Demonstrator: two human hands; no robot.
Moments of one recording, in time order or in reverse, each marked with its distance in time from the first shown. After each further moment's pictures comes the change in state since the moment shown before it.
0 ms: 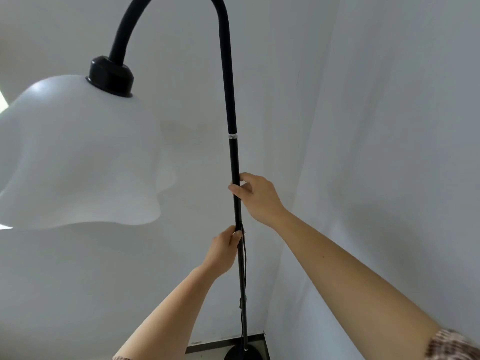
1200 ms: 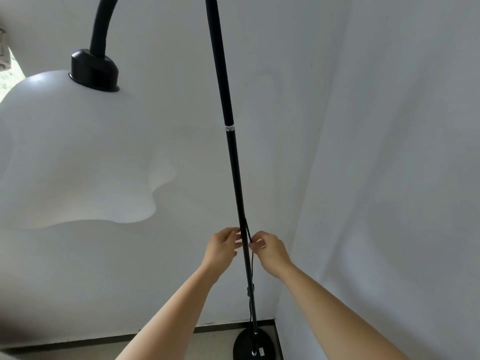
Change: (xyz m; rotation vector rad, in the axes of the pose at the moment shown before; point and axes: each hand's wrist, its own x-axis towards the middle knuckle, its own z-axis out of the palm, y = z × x) left_hand -0.045 -0.002 -0.009 -0.340 0.094 -0.249; right_hand -0.080 0.108 0.069 0.027 -0.141 0.381
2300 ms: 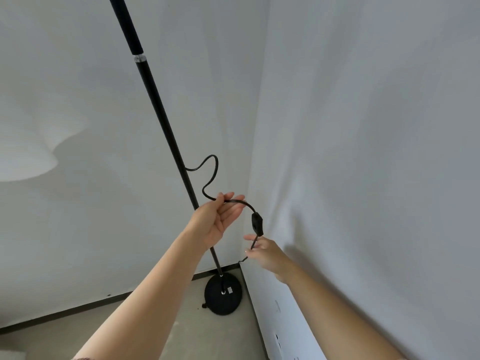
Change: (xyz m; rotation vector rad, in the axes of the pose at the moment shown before) left_hand -0.045 0.006 0.076 -0.846 -0.274 -0.390; right_hand -0.104 0.112 -0.033 0.300 -0.199 0.389
